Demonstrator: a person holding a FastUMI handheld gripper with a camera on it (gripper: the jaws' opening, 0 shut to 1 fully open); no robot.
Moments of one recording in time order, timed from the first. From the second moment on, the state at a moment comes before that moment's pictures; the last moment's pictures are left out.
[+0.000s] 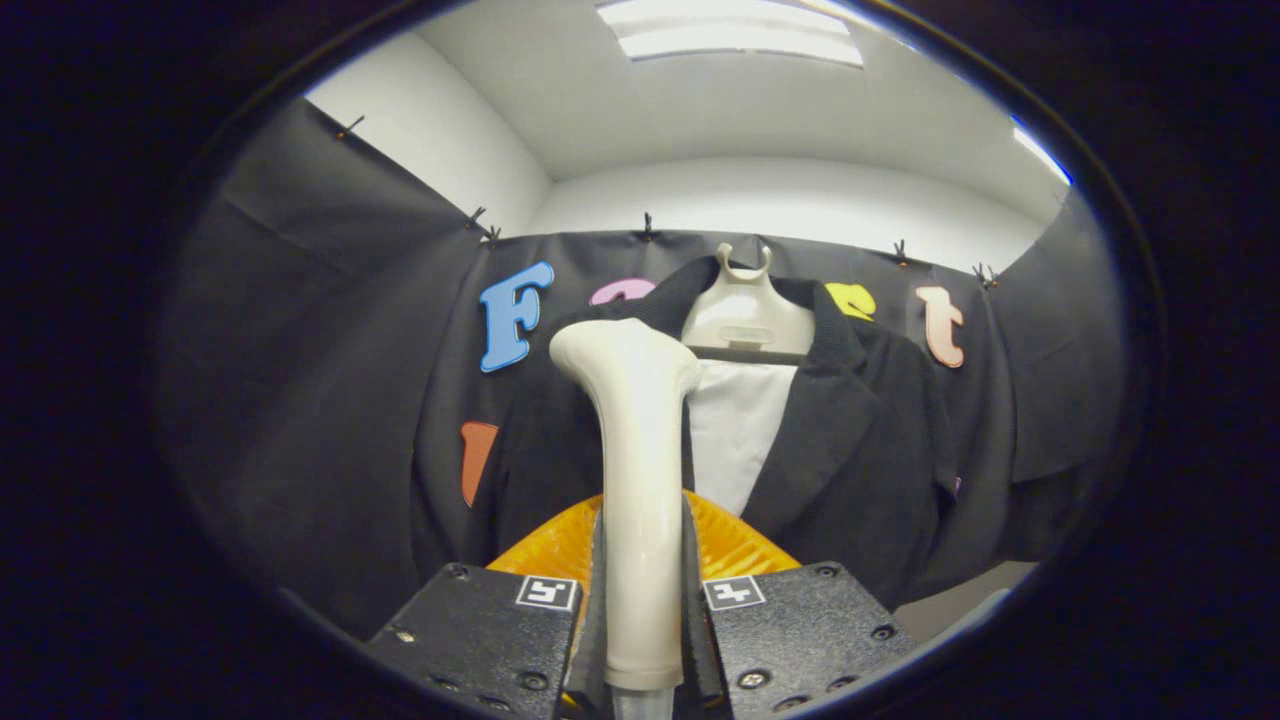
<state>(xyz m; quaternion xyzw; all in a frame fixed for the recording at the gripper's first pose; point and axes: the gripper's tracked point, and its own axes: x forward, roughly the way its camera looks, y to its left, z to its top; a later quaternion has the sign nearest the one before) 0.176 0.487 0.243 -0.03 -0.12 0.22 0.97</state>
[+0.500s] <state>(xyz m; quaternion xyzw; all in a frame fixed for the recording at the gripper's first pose) 0.159 0.470 0.188 -0.05 -0.07 0.21 0.97</state>
